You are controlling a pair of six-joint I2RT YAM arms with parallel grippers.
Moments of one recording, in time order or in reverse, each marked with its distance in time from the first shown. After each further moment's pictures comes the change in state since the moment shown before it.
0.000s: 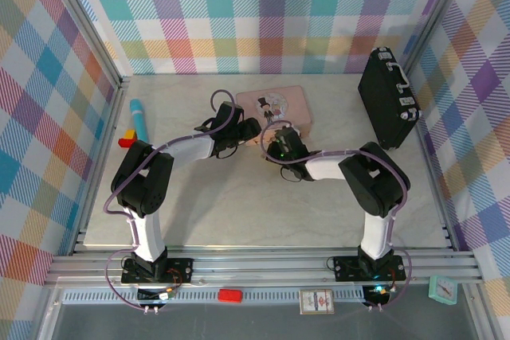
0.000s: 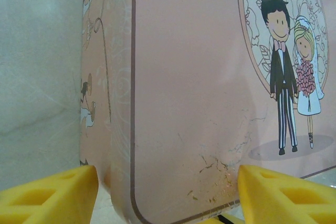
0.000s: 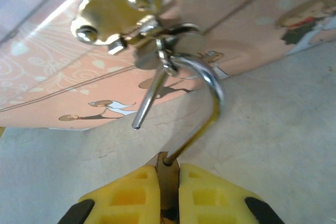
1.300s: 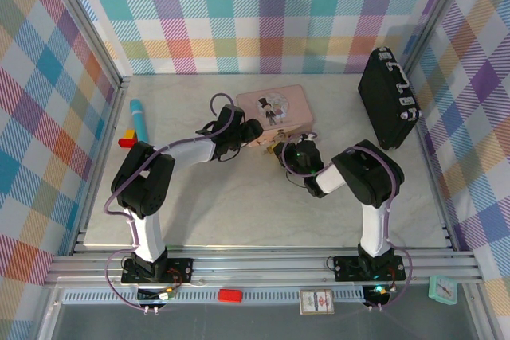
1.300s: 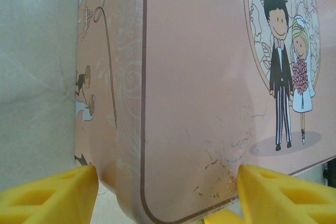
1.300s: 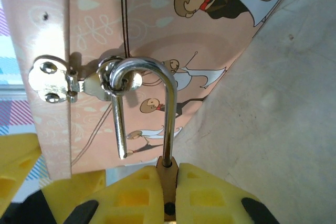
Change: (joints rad) left arm -0.021 -0.010 -0.040 0.056 0.012 -0.098; right arm -0.072 0.102 -0.236 0.678 -0.121 0.500
